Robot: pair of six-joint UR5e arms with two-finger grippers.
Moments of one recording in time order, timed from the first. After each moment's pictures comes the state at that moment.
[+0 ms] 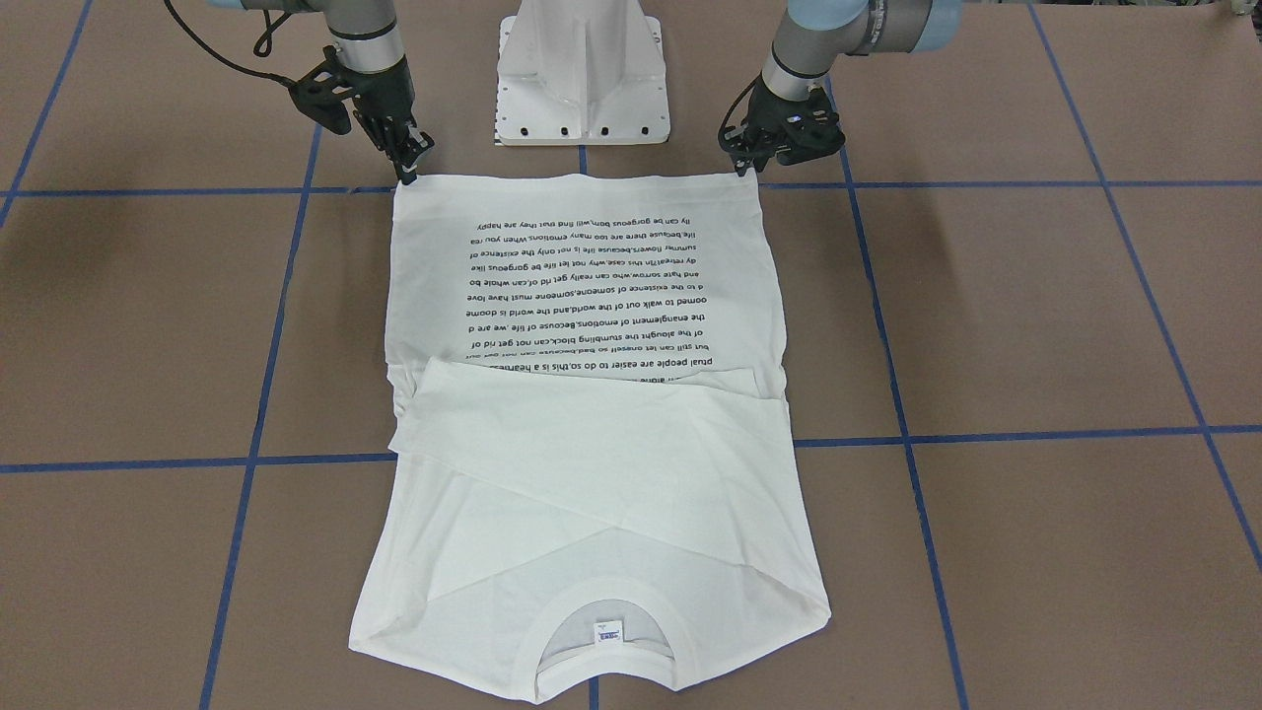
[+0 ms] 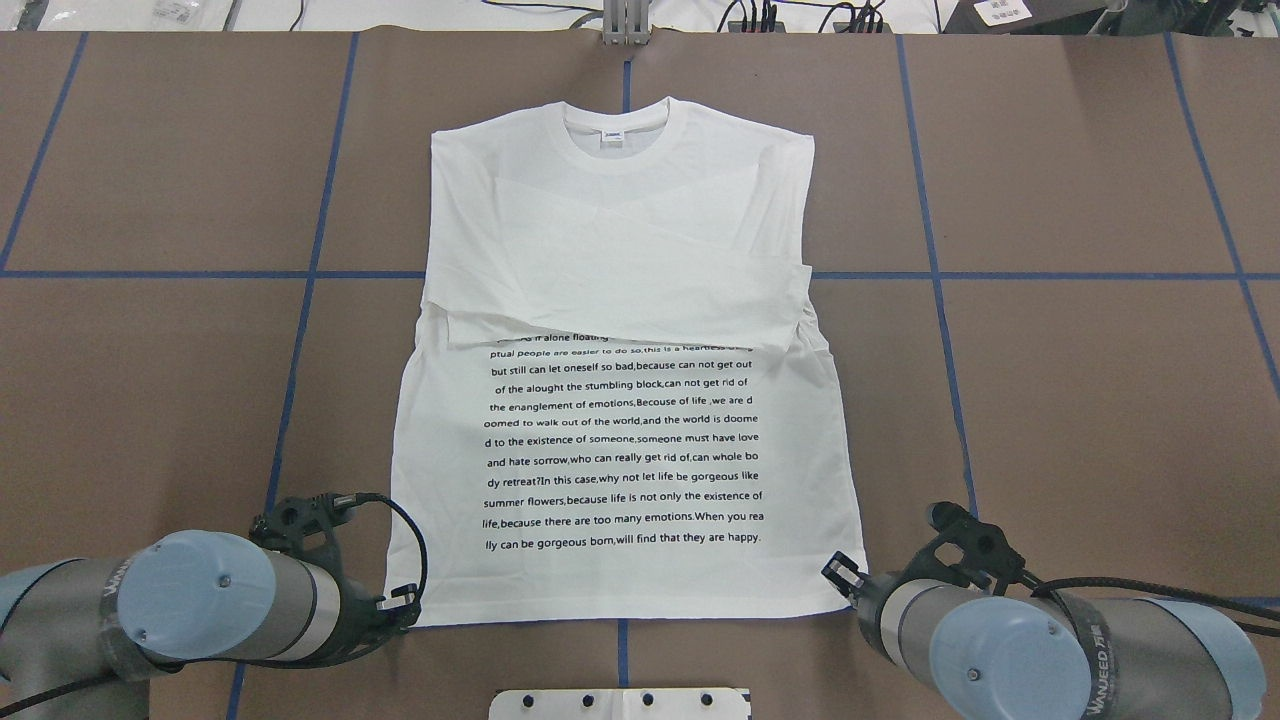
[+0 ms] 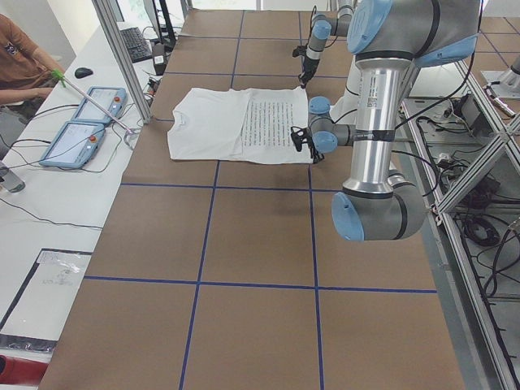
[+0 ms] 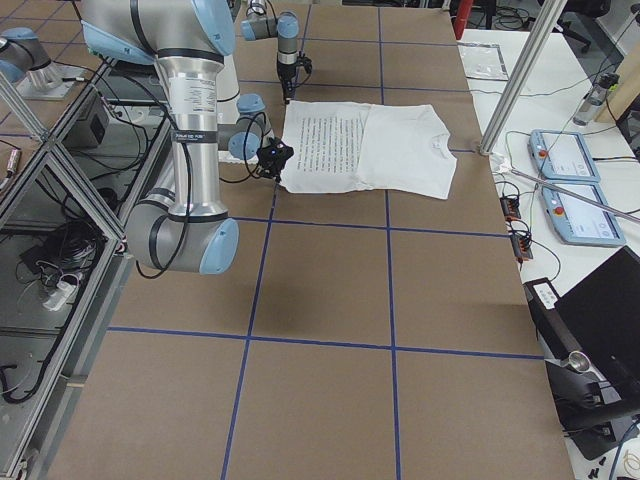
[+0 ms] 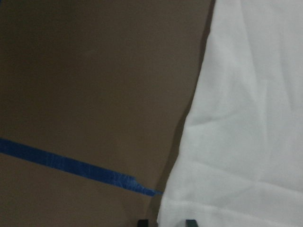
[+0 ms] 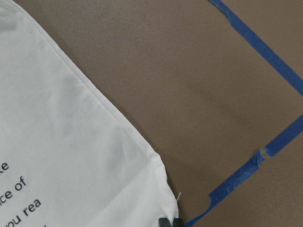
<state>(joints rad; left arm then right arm) -0.19 -1.67 -2.04 -1.88 -1.78 -1.77 0.09 -1.51 2.16 -1.45 1.45 2.23</state>
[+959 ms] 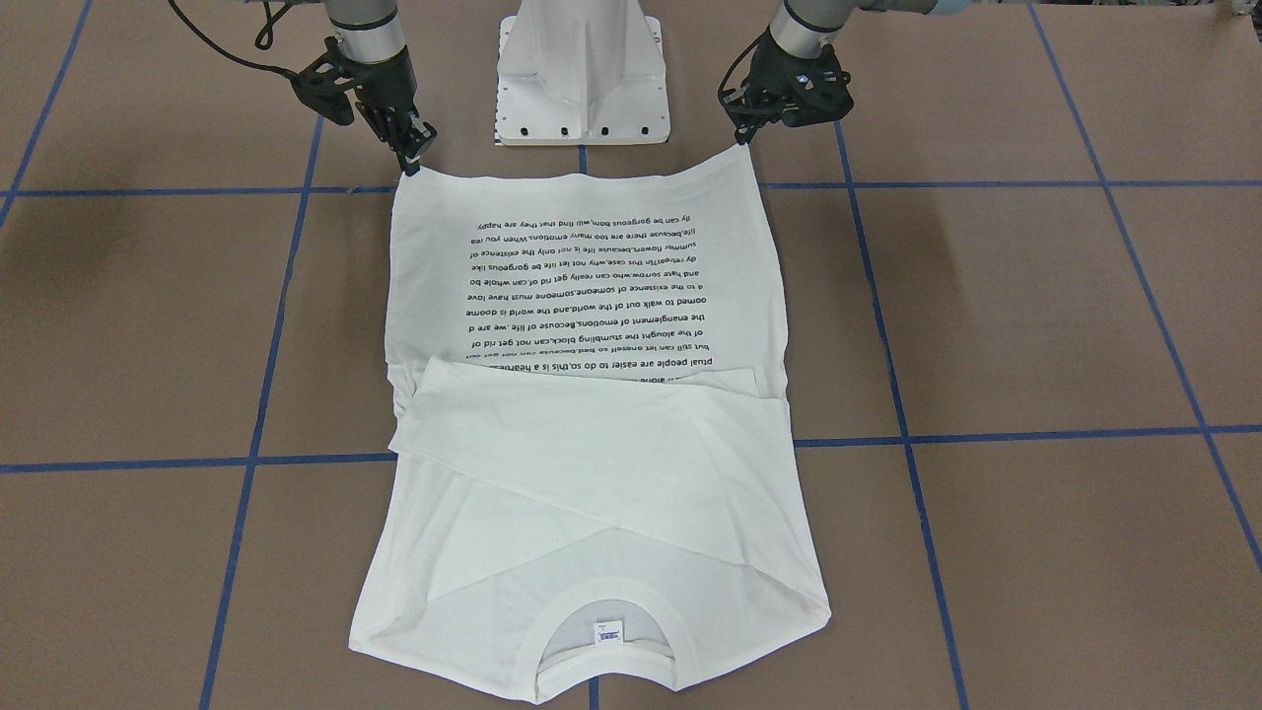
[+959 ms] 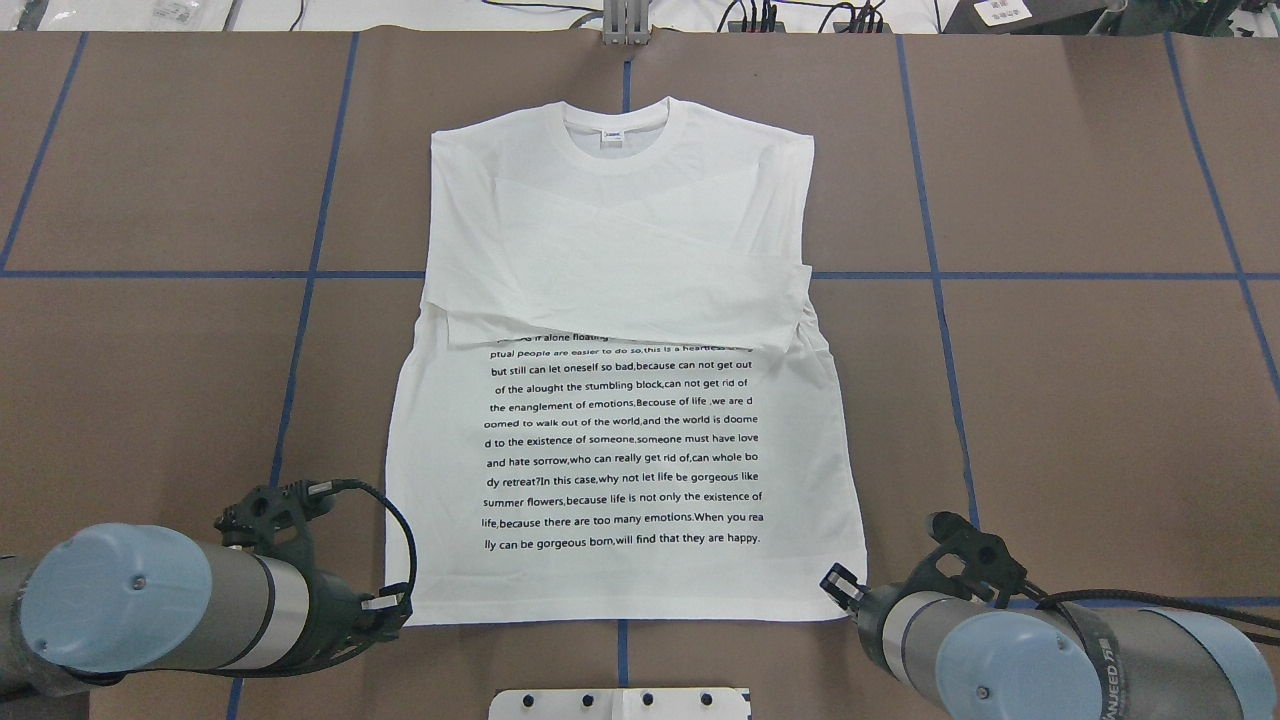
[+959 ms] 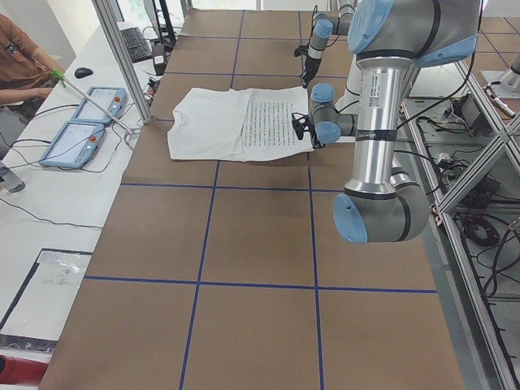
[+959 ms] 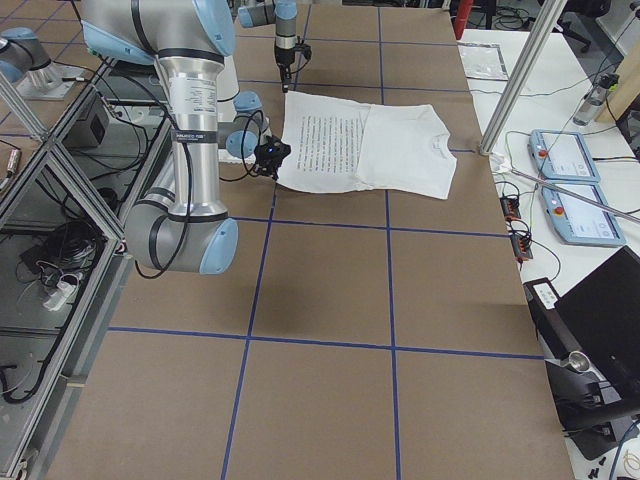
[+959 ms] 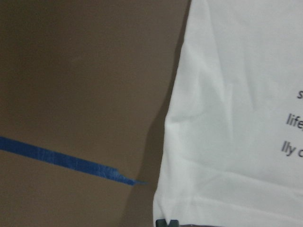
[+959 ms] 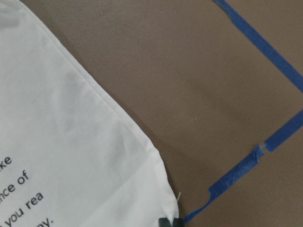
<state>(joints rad) -0.20 -1.63 -2.21 -1.85 -1.79 -1.79 0.05 -1.53 2.19 -1.45 1.45 2.23</state>
